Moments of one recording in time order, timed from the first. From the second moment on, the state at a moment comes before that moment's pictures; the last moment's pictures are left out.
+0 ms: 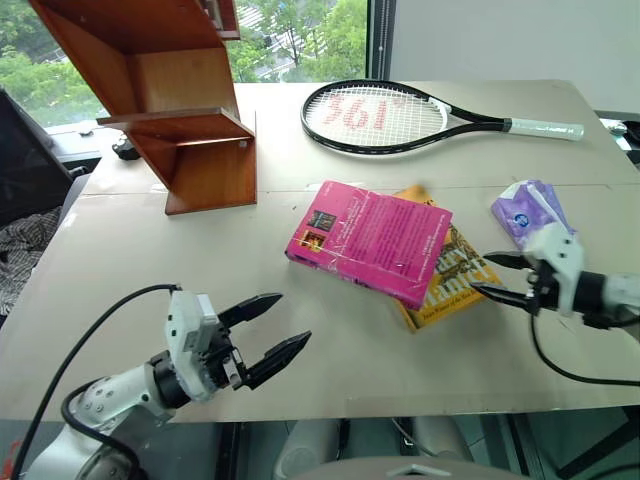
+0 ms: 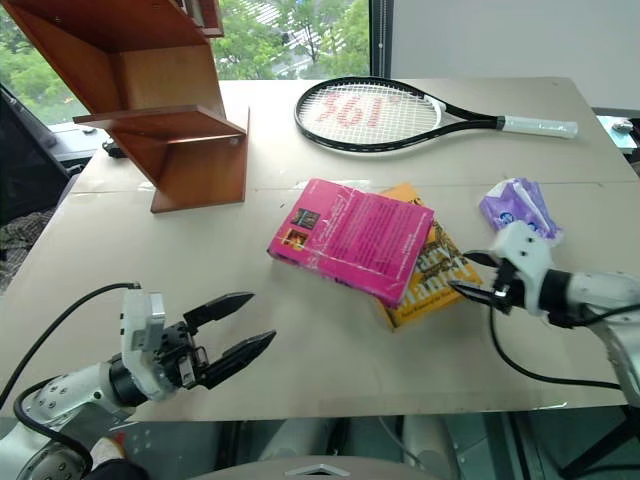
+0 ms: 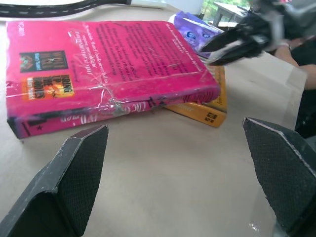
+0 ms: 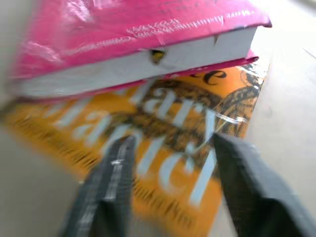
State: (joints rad) left arm 0.45 0.61 0.29 -0.69 -0.77 0.41 -0.84; right arm 0.00 -0.88 -0.24 -0.42 0.49 0.55 1.00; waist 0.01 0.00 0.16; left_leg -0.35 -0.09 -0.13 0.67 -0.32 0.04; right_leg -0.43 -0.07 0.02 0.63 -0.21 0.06
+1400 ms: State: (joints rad) left arm -0.28 -0.04 0.24 0.11 -1.69 0.77 0.26; right arm 0.44 -0.75 -0.55 -0.77 0.72 0.33 0.99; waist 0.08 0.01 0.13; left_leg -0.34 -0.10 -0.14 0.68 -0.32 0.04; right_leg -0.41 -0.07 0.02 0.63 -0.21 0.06
